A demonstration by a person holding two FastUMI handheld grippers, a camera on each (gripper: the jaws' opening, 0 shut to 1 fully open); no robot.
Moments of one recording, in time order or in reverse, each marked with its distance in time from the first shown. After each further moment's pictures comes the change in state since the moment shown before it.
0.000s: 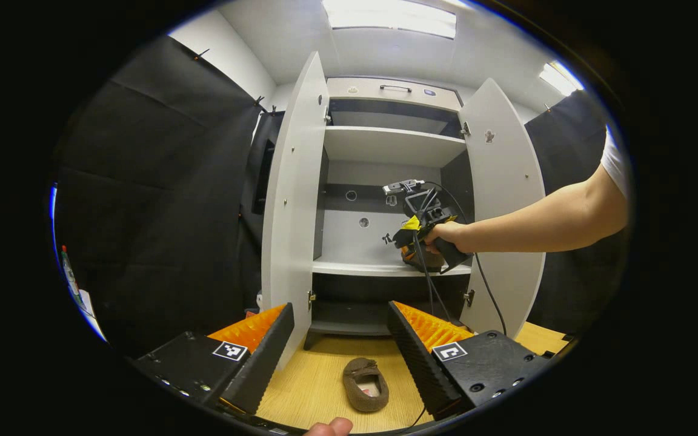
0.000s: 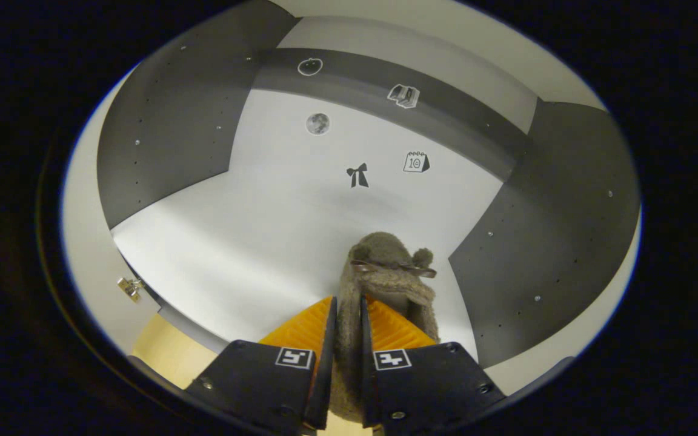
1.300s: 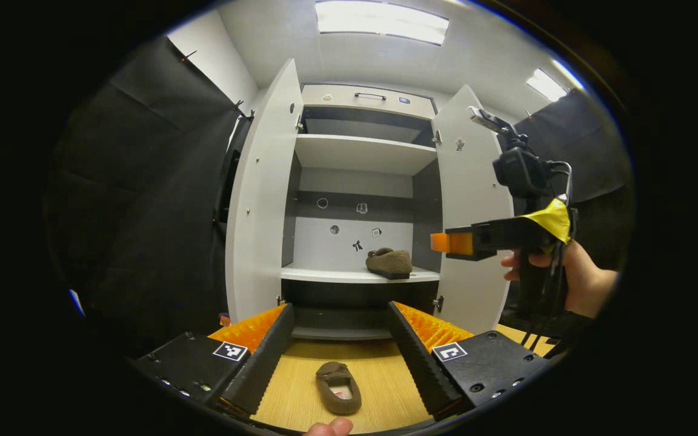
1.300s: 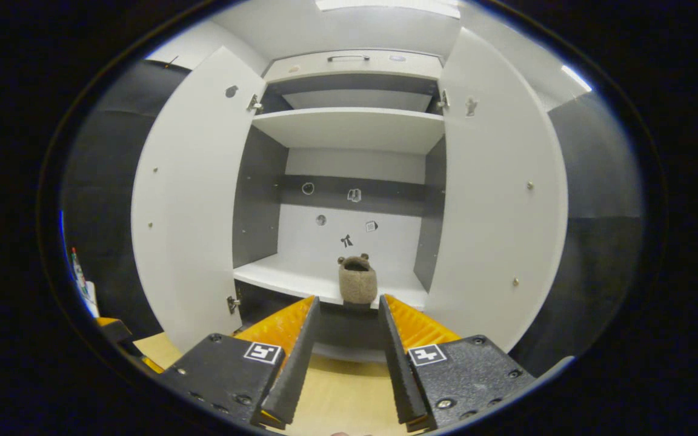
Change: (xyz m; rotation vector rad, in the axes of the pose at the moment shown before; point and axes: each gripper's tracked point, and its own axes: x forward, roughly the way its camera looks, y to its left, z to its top) left arm -0.010 -0.051 0.008 -0.004 -0.022 -0.128; right arm -0.273 -0.024 -0.116 0.302 -0.501 0.061
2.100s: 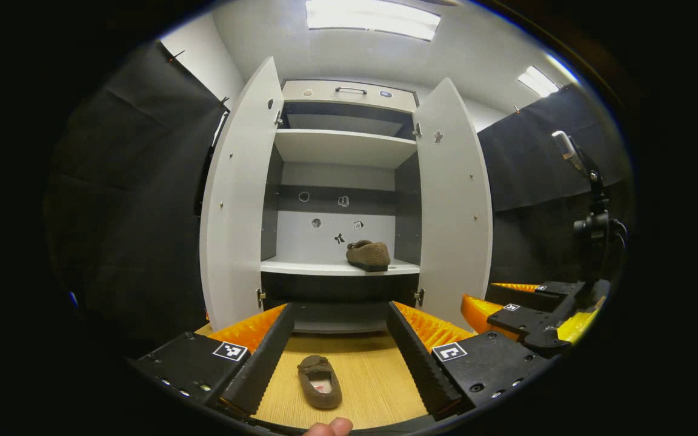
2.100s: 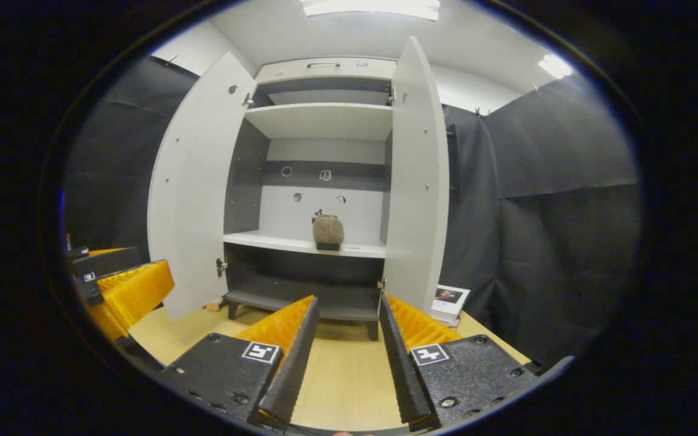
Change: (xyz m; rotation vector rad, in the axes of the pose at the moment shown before) left arm -0.006 -0.038 -0.011 0.004 0.034 -0.047; right arm -0.100 -0.032 -0.103 0.025 -0.017 -0.121
